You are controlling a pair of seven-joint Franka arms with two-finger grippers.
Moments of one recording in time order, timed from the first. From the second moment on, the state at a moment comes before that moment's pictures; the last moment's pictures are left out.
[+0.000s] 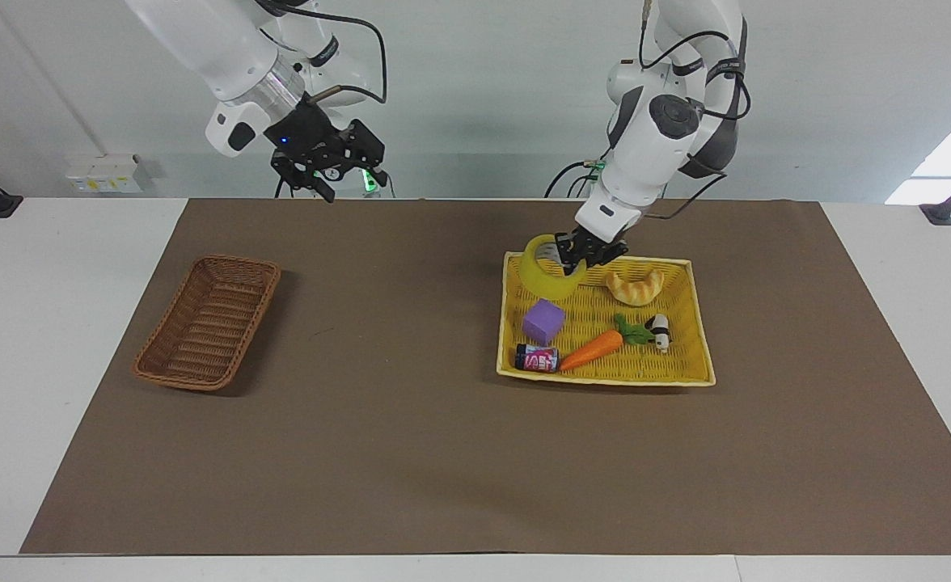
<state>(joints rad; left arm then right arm) -0.42 -0.02 -0.09 -2.06 -0.29 2.14 -0.41 0.16 -0.04 0.00 -1.65 0.48 1.61 0.24</state>
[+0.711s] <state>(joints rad) -0.64 0.04 -0.11 -1.88 -0.36 2.18 -0.59 0.22 -0.16 0.00 -1.97 0.71 1.82 0.22</state>
